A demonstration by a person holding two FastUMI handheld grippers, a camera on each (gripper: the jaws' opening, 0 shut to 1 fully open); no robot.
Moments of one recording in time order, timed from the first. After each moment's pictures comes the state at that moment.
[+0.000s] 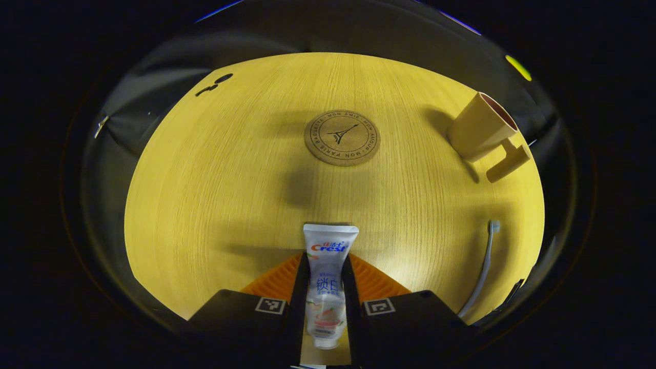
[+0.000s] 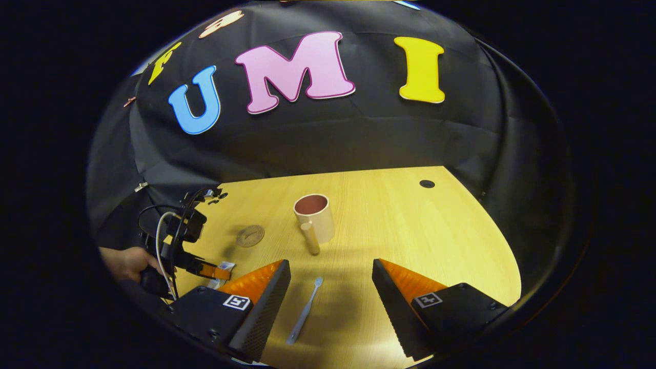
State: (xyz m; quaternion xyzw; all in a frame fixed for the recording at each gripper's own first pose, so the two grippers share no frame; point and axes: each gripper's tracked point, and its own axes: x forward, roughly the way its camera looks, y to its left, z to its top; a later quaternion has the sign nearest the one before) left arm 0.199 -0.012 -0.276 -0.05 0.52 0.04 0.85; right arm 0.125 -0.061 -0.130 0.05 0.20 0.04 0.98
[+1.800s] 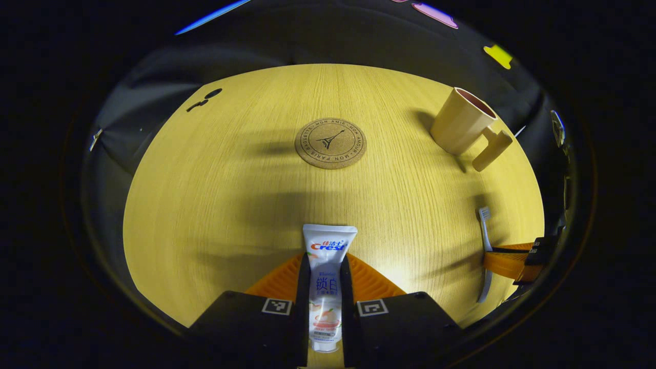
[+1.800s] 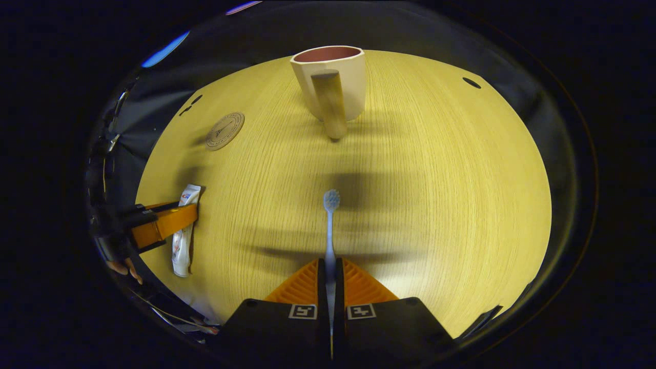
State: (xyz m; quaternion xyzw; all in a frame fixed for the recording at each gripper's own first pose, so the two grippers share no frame) left arm 0.197 -0.010 -0.276 -0.03 0.48 0.01 0.88; right arm 0.133 -0.009 -0.294 0.05 0.52 0.04 0.85
